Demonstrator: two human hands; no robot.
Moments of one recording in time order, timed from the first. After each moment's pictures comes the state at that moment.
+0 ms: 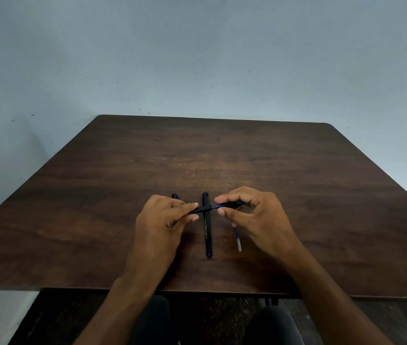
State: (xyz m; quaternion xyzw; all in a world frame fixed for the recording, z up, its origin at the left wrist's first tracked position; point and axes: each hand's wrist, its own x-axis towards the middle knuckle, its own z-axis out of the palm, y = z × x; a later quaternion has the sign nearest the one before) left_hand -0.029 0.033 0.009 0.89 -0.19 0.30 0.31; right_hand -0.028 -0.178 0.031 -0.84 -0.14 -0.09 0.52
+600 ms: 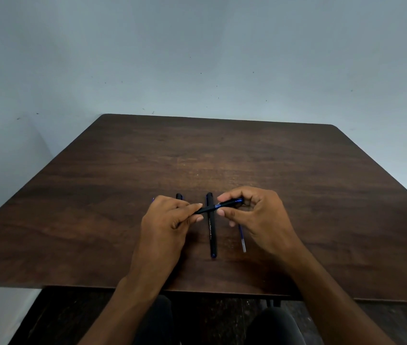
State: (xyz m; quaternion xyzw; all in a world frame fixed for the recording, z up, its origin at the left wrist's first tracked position) left_hand -0.029 0.035 0.003 0.88 -0.19 0.30 0.32; right_hand -0.028 -0.166 0.038 -0.82 -0.13 -0.07 0.56
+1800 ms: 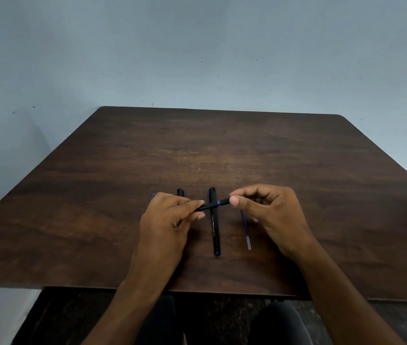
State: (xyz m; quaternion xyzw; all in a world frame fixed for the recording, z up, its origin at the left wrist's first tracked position) left_hand -0.034 0.033 0.009 0.89 -0.17 0.28 0.33; right_hand -0.023 -0.179 0.027 -0.78 -0.08 -0.07 0.62
